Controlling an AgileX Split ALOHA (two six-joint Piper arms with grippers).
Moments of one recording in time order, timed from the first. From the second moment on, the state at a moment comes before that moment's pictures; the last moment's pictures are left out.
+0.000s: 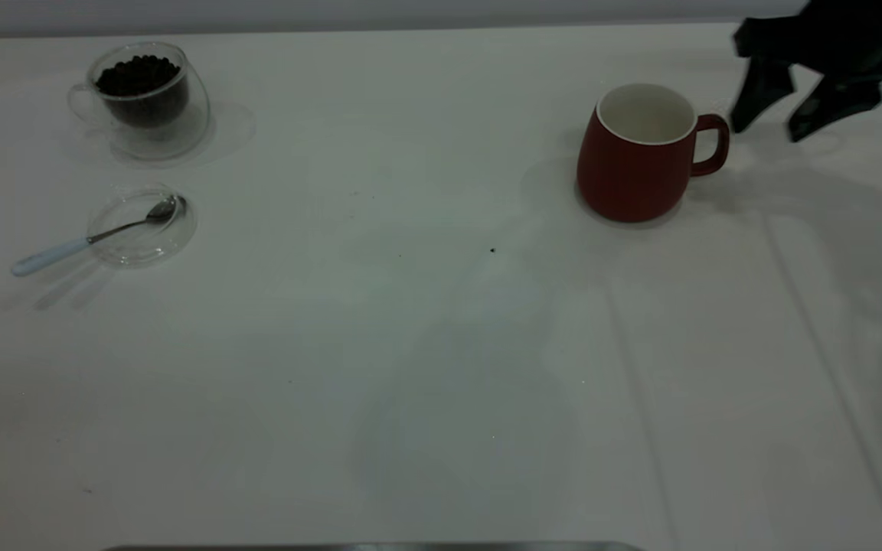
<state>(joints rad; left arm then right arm) 0.00 -0.02 -0.49 -0.02 1.14 0.01 0.05 2.35 -1.51 0.45 0.54 -0.33</state>
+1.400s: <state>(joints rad) 0.00 -0.02 -0.49 -0.02 1.14 0.01 0.50 2.45 -1.61 0.71 0.43 -0.39</state>
